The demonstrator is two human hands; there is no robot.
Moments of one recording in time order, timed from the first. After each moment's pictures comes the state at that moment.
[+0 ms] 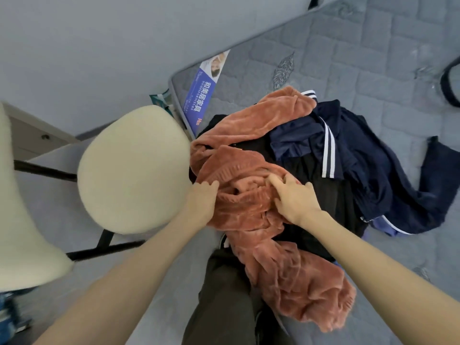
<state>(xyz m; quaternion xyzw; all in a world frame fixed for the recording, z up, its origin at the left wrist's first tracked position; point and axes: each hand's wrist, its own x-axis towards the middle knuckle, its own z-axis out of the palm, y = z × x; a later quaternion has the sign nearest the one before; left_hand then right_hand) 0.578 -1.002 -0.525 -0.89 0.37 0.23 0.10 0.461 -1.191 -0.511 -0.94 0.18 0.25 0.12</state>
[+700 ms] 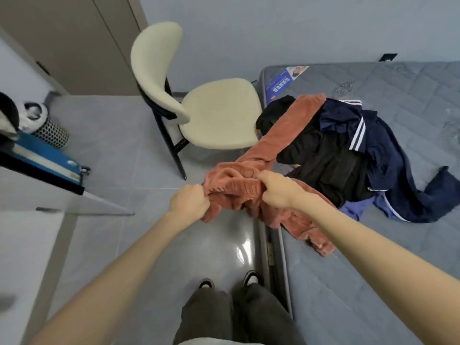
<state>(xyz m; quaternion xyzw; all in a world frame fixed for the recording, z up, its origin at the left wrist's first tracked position) 0.251 -0.737 -0.385 -0.97 0.02 0.22 -0.10 0.246 -0.956 -0.354 -0.94 -0.07 0.26 0.21</state>
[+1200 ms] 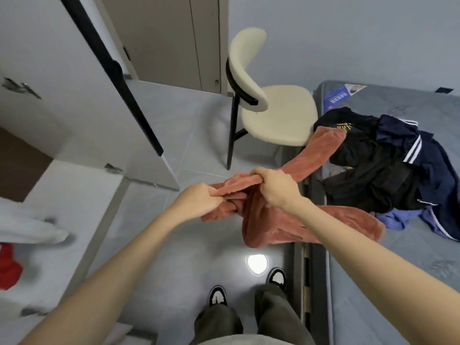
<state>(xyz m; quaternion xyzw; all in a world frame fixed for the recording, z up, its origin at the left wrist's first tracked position) 0.115 -0.527 -0.347 -0.92 -0.02 0.23 -0.31 0.147 -0.733 -0.327 -0.96 -0.09 0.16 0.19</state>
